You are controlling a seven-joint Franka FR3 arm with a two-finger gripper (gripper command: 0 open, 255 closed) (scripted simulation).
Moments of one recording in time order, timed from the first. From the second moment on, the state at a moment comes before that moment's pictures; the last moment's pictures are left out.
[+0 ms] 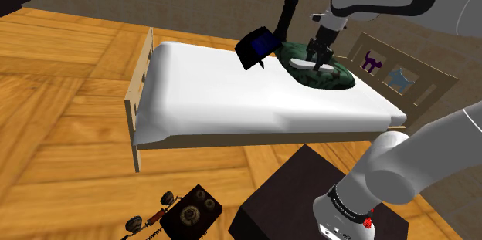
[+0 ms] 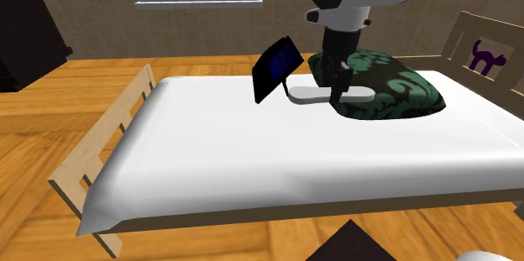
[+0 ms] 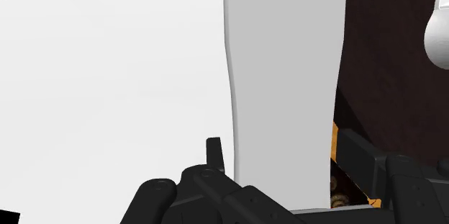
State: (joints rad) arm 0.06 -0.33 -0.51 -2.08 -0.15 1.77 -1.38
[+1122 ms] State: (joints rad) arm -0.07 -0.33 -0.81 -2.01 -0.23 1.76 -1.79
